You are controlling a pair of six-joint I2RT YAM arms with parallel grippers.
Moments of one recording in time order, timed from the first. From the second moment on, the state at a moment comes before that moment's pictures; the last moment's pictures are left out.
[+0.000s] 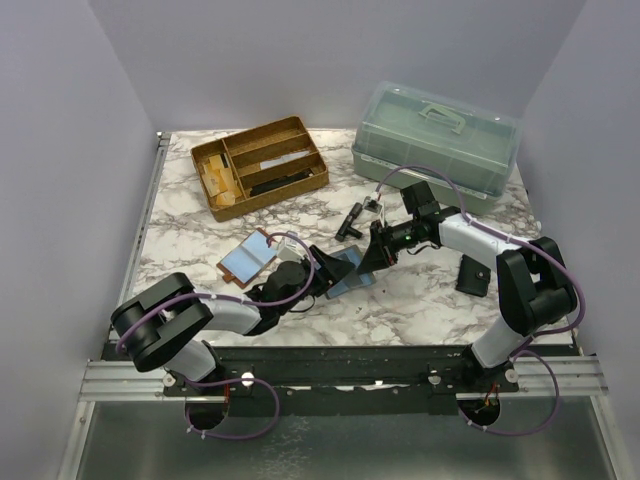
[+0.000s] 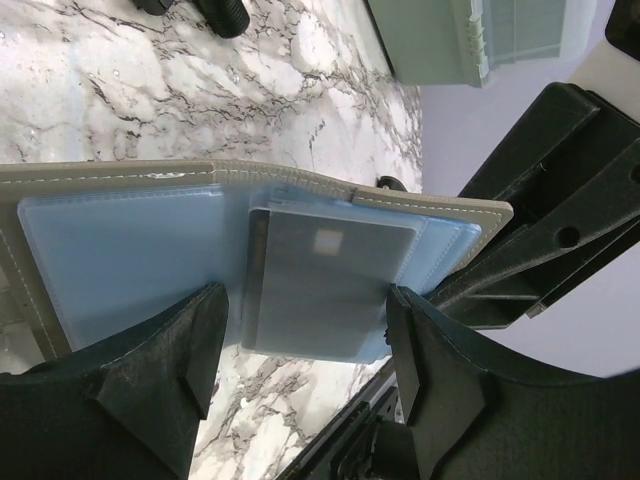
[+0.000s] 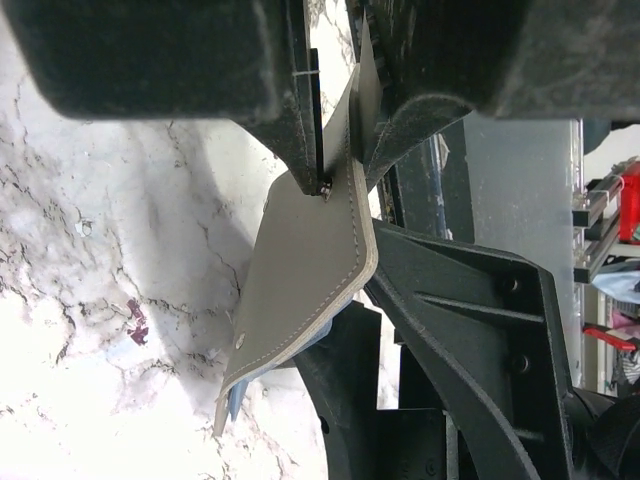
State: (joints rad) left arm -0.91 1.48 0.36 0.83 -0.19 -1.27; right arm 0.39 1.64 0.99 -0.42 -1.09 -0.23
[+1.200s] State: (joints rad) left arm -0.87 1.44 0.33 0.77 -0.17 -1.30; right arm 0.40 1.64 0.97 -0.40 -0.98 -0.20
